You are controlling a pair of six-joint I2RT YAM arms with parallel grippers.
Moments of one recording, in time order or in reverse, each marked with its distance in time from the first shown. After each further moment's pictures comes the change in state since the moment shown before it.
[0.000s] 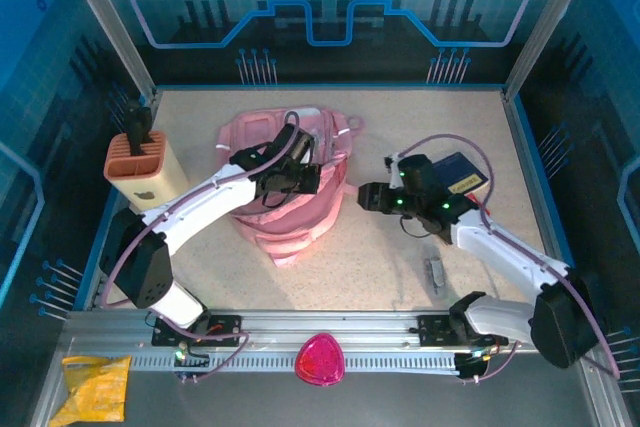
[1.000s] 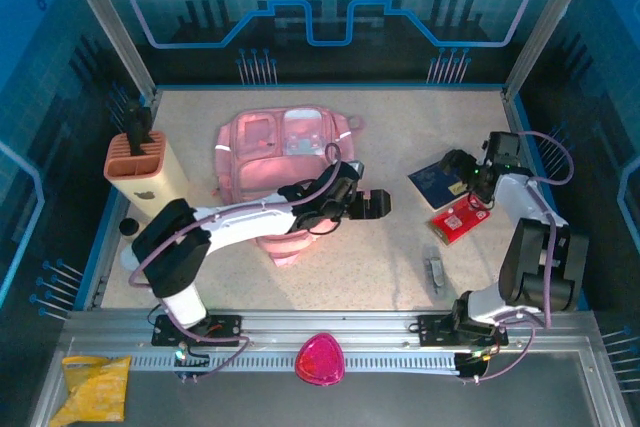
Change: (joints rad) left arm -0.259 0.162 -0.127 0.531 0.033 -0.360; right arm -0.721 0.321 0.158 -0.076 -0.027 -0.079
